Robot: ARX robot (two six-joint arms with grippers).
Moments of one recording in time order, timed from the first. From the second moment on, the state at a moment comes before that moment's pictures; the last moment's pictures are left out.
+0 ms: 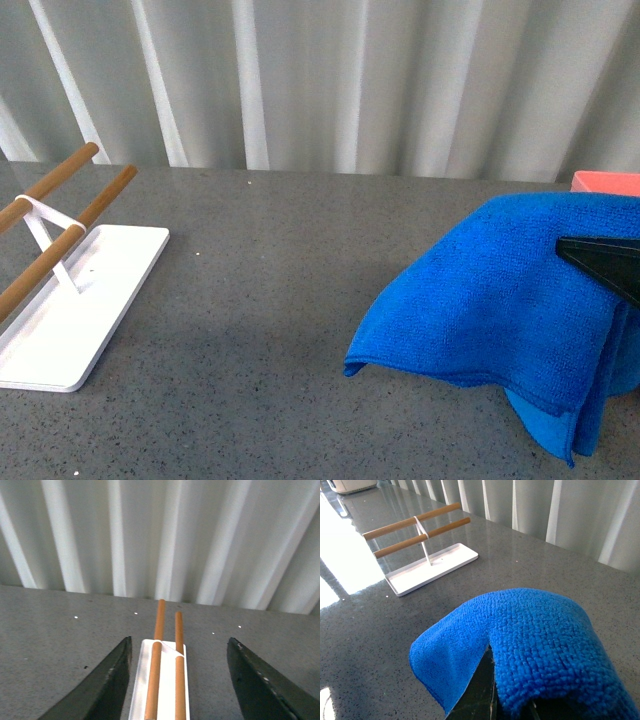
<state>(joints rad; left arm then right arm) 0.34 0.94 0.21 0.71 0.34 -0.02 -0.05 1.60 0.39 0.87 -0.92 -0.20</state>
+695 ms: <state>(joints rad) 0.02 0.51 0.02 0.51 0.00 -0.01 0.02 1.65 0.46 0.80 -0.73 -0.24</state>
